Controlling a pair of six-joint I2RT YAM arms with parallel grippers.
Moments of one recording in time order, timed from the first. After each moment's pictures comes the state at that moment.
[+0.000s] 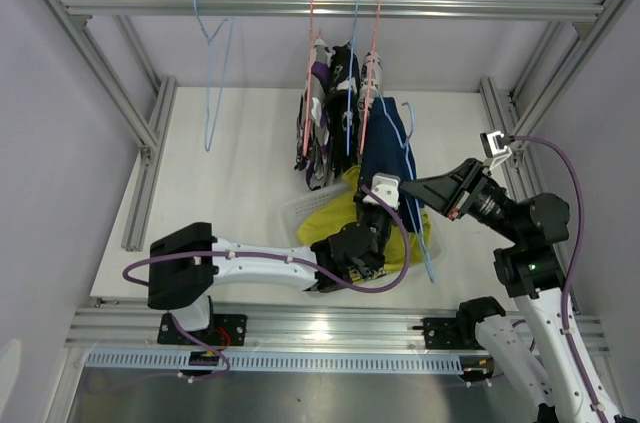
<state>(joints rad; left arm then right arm) -1.38 1.70 1.11 0.87 -1.07 0.13 0.23 0.61 0.79 0.16 -0.80 1.22</state>
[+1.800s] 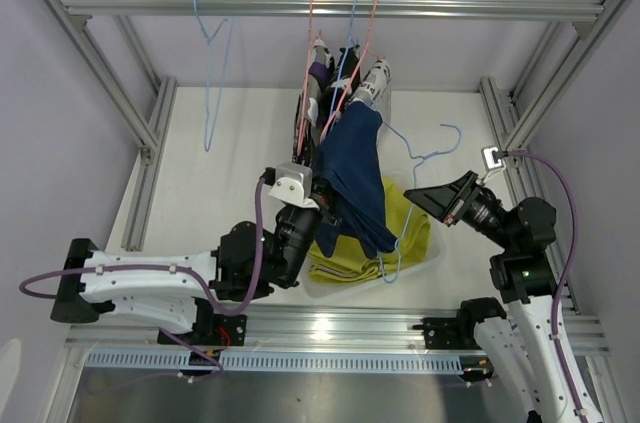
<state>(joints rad) -1.48 1.15 1.00 0.66 -1.02 0.21 0.15 0.54 0.64 0.04 -0.78 1.11</state>
